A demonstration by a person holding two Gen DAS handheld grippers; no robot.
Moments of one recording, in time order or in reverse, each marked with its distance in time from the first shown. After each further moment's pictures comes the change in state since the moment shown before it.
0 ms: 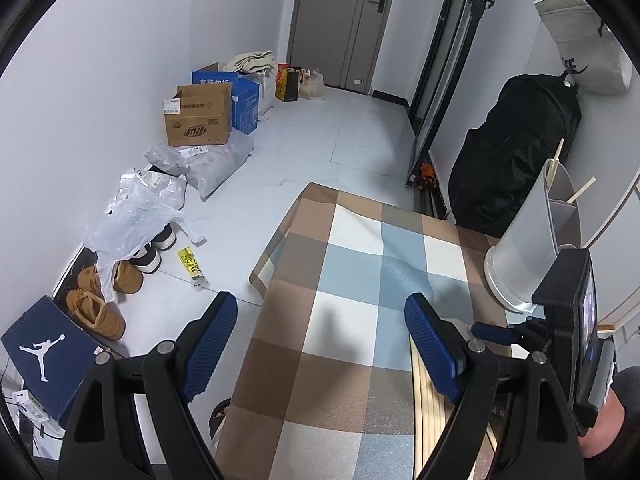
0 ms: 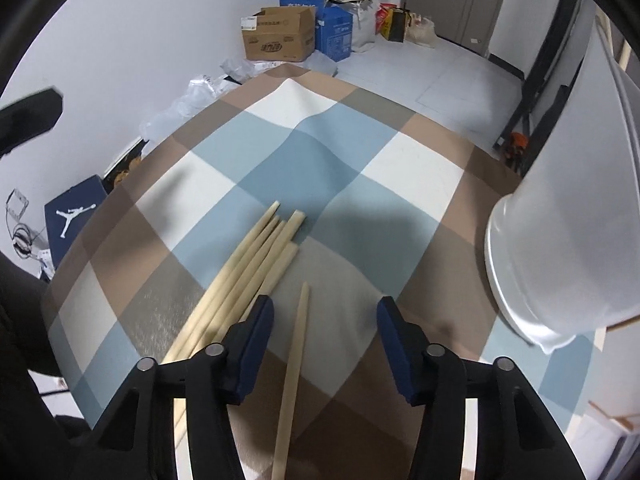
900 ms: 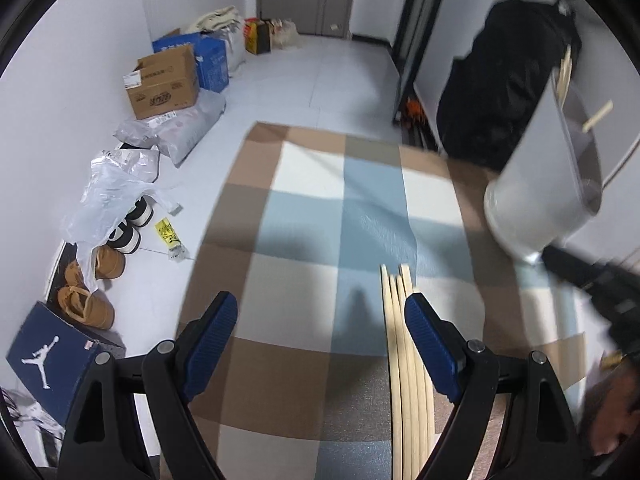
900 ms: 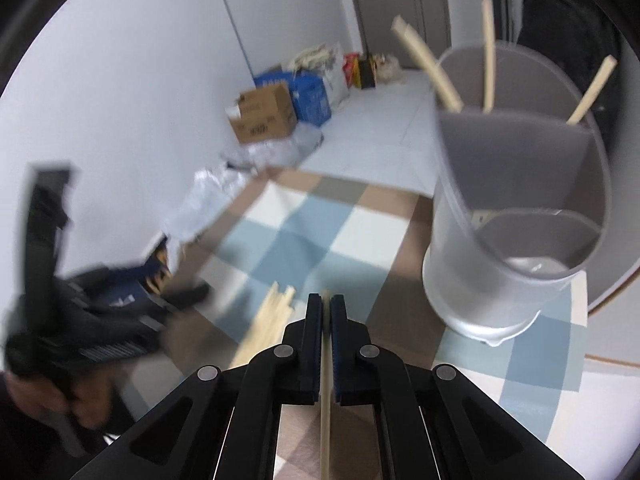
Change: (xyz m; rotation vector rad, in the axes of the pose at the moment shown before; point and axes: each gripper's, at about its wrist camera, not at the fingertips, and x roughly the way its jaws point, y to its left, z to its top) left arm 0.050 -0.047 -0.012 0.127 0.214 0.000; right arm -0.091 -0.042 -0.007 0.247 -0.269 0.118
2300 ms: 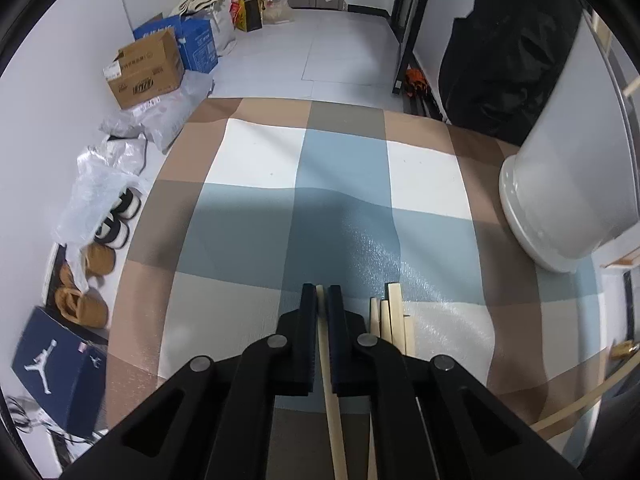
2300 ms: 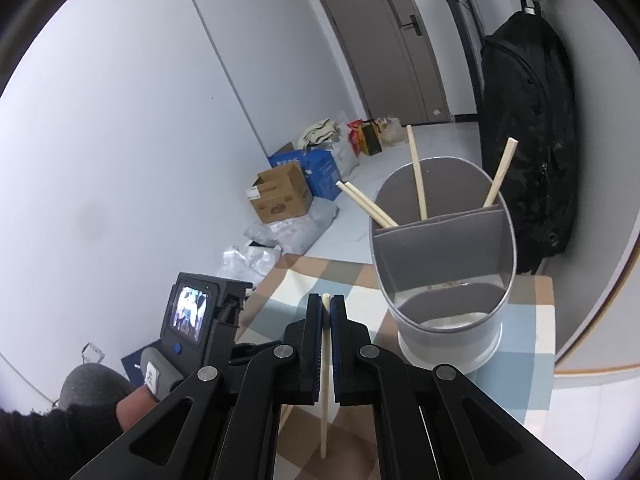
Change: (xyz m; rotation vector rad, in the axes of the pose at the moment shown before) left arm 0.040 -0.022 0.014 0.000 0.092 0.024; right arm -0.074 -0.034 0.010 0.085 -0.222 0.100
